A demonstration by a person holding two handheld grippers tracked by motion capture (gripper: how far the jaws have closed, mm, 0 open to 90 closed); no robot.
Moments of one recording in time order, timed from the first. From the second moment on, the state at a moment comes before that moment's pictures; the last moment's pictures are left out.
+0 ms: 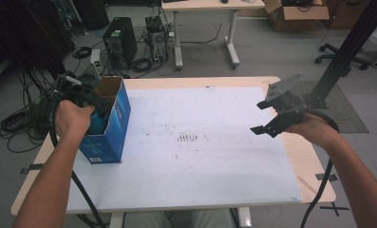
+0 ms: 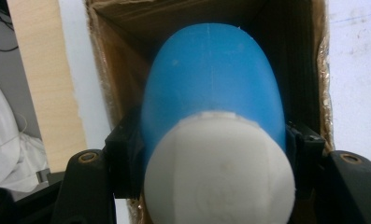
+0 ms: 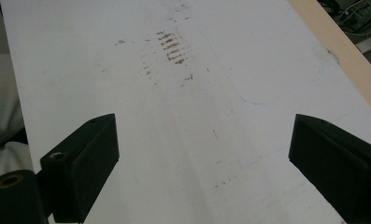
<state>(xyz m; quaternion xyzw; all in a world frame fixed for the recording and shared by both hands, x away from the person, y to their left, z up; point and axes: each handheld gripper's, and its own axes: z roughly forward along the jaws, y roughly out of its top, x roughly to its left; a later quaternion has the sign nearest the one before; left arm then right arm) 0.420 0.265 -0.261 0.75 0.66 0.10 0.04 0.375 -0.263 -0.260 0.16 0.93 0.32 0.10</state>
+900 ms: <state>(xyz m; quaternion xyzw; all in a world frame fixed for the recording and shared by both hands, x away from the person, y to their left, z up) 0.424 0.270 -0.276 0.75 0.66 0.07 0.05 0.375 -0.263 -0.266 0.17 0.93 0.32 0.10</state>
